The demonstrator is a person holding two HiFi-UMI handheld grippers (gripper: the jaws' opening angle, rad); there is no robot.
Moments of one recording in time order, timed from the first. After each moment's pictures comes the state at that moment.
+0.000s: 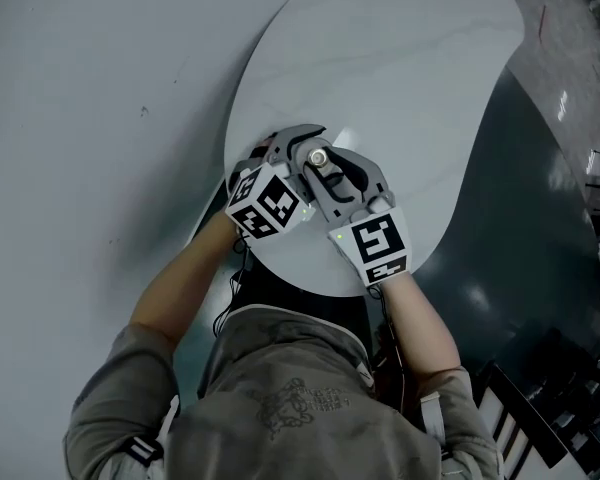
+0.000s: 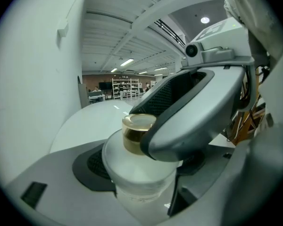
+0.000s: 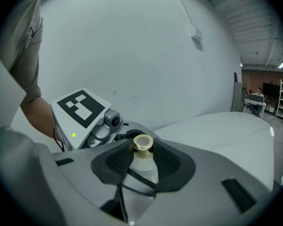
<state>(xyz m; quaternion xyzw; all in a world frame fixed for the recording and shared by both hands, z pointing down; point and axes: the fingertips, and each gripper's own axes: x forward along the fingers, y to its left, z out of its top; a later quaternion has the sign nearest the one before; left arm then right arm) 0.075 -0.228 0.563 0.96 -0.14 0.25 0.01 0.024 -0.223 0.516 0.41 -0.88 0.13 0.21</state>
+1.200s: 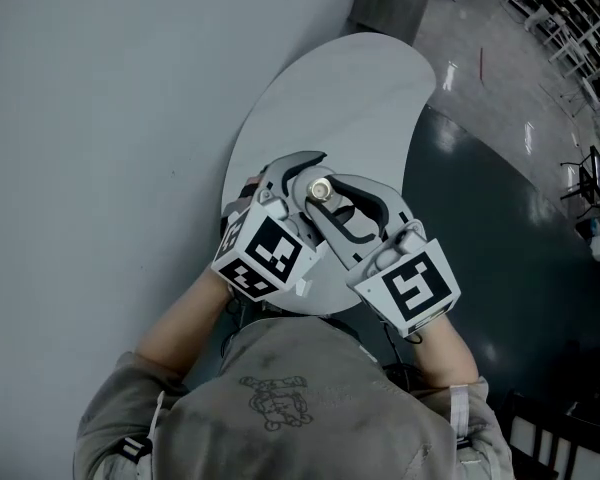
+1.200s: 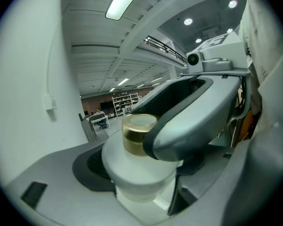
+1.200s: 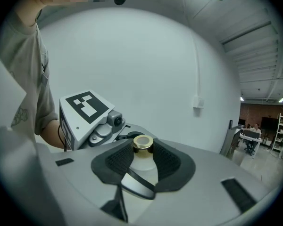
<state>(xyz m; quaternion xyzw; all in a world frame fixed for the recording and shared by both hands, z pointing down) 0.107 -0.157 0.254 0.96 -0.16 0.20 -0.09 0.052 -0.142 0.210 0.42 -0.90 -0.01 0.14</state>
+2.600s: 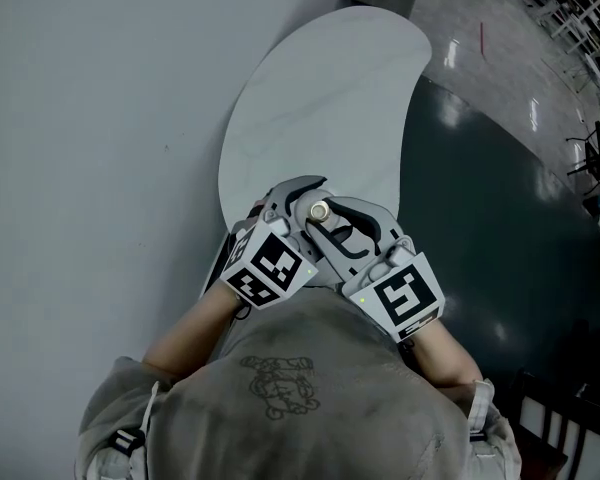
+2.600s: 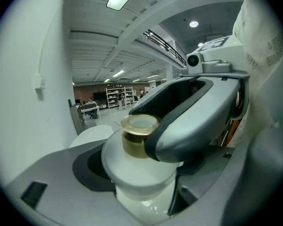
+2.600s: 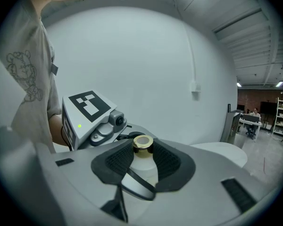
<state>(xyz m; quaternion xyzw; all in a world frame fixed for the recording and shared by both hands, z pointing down) 0.122 -0.075 0.319 0.97 -0.12 0.23 -0.03 0.067 -0.067 0.272 0.42 -0.89 0.06 0.16</state>
